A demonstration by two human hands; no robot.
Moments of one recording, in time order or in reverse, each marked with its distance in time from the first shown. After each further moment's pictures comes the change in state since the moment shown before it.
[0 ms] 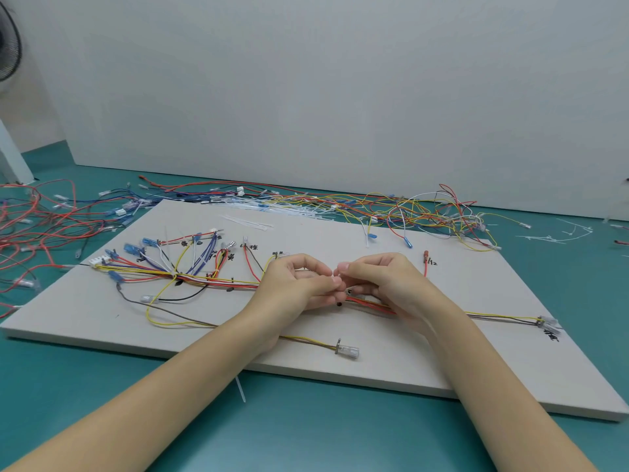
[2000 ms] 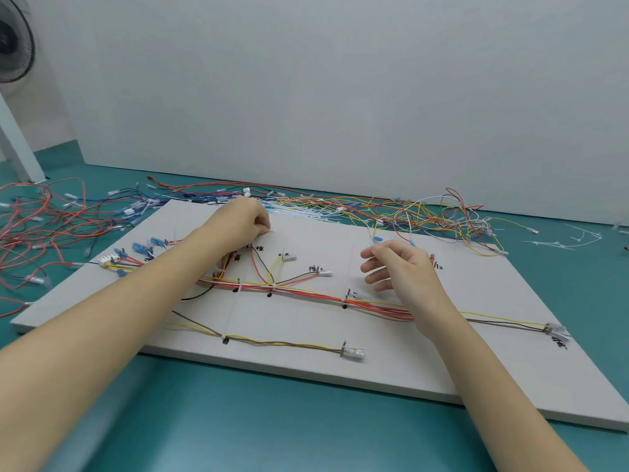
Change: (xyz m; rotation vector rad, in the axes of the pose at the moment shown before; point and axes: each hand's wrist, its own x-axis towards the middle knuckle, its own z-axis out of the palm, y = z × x) left_hand 0.123 0.047 -0.112 1.481 0.087 0.370; right_hand -0.003 -0.010 0.005 -0.093 0.363 -0.100
